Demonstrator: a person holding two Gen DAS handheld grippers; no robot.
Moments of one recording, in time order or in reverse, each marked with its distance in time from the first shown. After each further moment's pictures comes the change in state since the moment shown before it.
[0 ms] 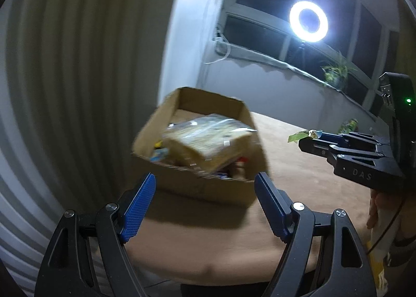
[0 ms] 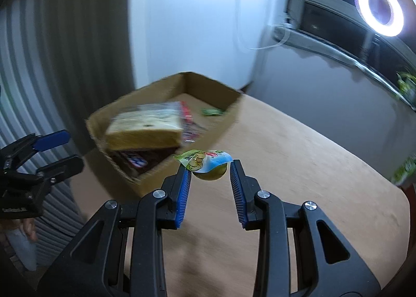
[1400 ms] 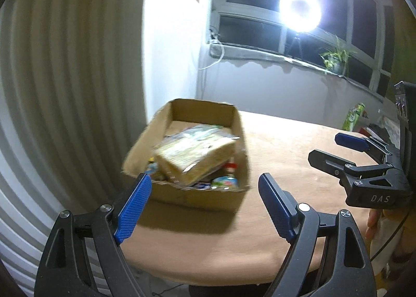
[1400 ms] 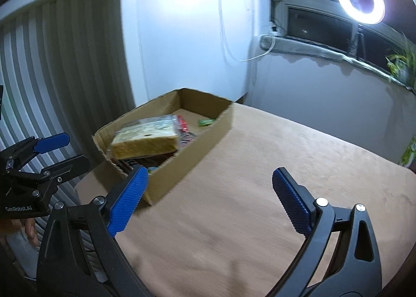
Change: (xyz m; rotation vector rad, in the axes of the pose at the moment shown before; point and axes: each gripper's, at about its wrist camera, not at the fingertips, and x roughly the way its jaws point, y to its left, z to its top) left arm -0.005 -0.053 0.014 0.139 -0.010 0.070; right arm -0.033 -0.031 -0.032 0.134 -0.129 0.005
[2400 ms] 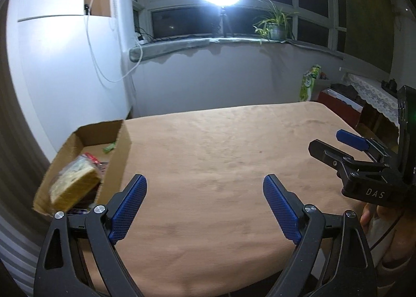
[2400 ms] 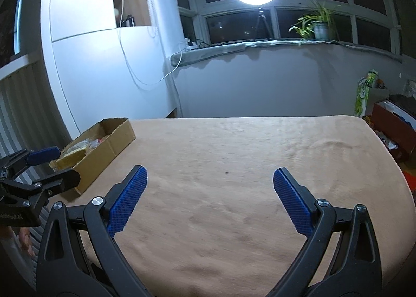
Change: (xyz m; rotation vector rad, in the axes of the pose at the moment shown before) left arm 0.023 -0.192 0.017 0.233 0.064 -0.145; right arm -0.117 -0.182 -0.075 0.297 -0.132 -0.191
